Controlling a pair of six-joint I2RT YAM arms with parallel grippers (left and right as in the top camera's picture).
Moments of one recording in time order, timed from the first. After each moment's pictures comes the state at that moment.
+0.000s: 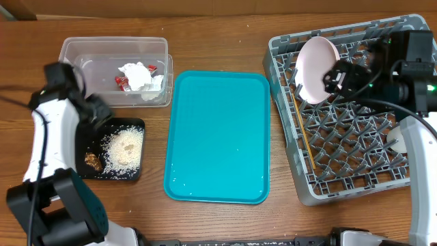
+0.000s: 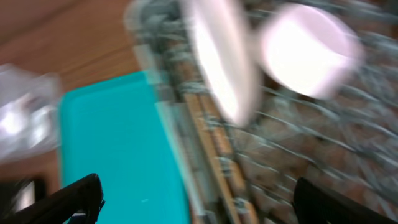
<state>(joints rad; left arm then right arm) 0.31 1.70 1.32 -0.91 0.02 -0.36 -0.06 1.44 1.56 -1.13 -0.27 0.26</state>
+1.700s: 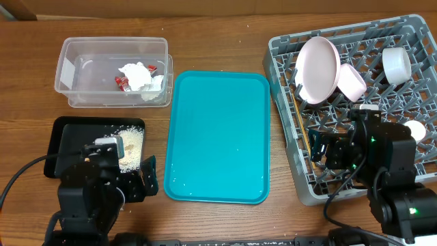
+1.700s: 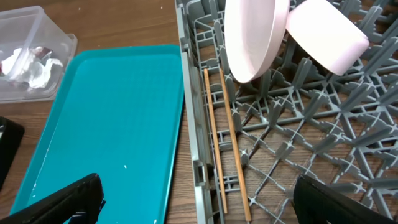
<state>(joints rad) -0.04 0.58 0.95 -1.09 0.08 -0.20 0.11 0.79 0.95 -0.91 -0.12 0.20</state>
